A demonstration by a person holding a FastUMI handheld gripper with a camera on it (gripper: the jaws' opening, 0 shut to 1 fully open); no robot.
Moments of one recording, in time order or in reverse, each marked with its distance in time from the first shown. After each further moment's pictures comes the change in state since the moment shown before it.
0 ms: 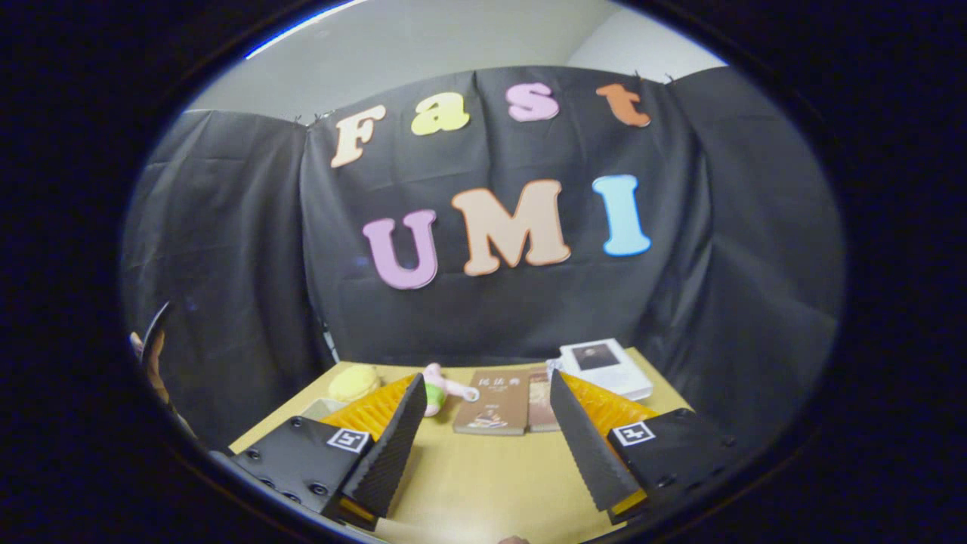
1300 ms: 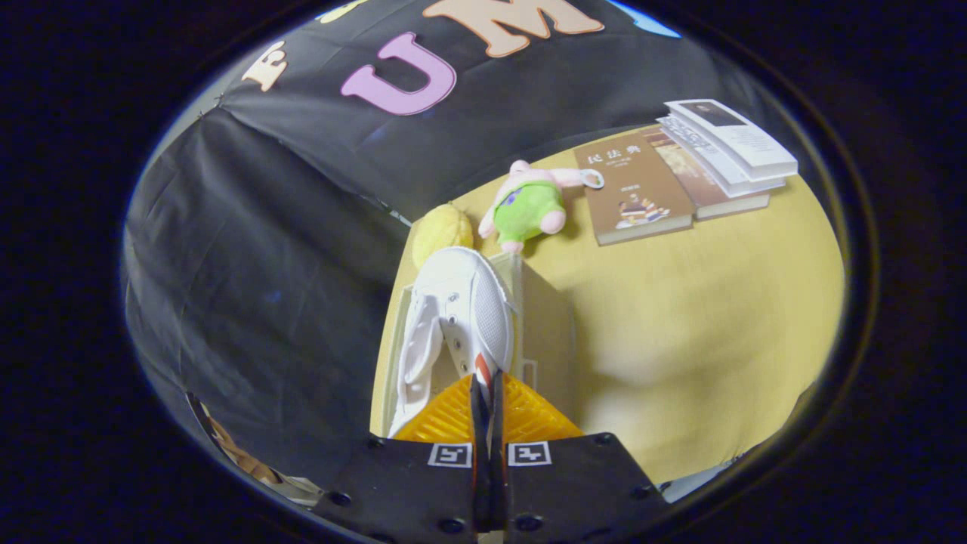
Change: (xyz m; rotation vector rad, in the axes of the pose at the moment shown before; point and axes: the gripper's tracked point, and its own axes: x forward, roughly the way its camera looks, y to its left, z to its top) arm 0.034 0.223 -0.212 0.414 0.928 0.286
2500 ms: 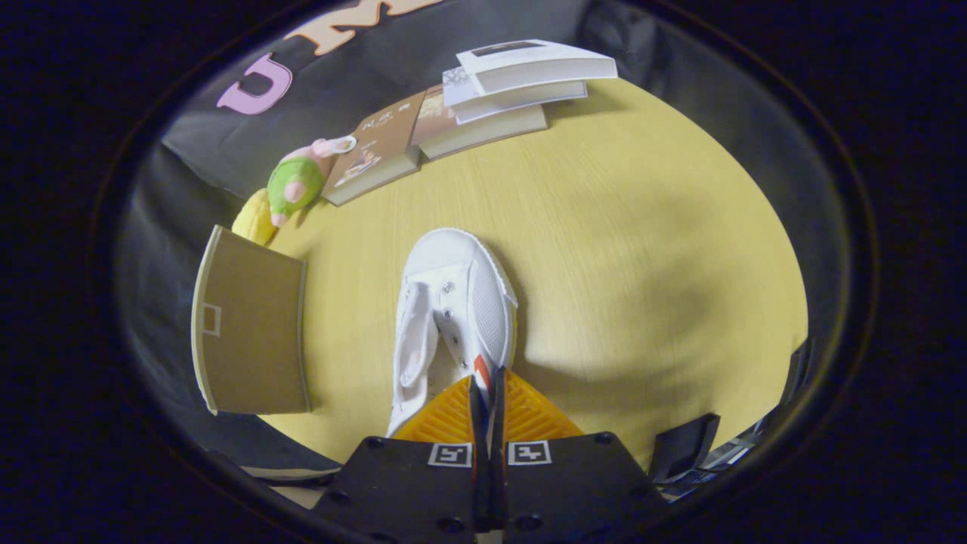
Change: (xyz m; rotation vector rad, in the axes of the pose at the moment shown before) arm -0.062 -0.351 -0.045 0.081 0.075 -0.363
